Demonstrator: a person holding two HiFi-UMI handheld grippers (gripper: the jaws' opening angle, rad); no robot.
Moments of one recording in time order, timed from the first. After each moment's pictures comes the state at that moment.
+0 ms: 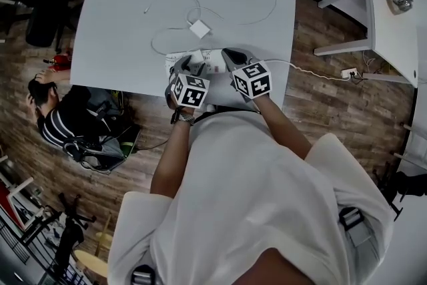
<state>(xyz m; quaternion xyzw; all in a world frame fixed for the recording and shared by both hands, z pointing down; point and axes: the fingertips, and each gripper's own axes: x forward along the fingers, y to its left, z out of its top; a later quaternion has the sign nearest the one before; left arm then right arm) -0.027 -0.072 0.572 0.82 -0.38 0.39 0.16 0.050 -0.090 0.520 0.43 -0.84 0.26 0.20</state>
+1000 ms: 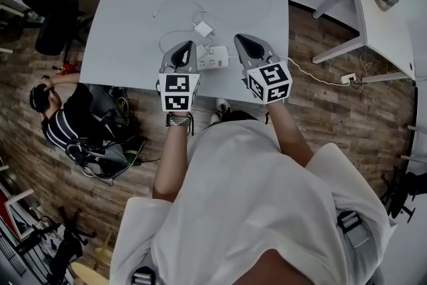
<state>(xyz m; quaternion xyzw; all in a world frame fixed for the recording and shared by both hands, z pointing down) -0.058 -0.063 0.372 0.87 -0.46 0.18 0.06 0.060 -0.054 0.351 0.50 -0.85 0.09 0.10</state>
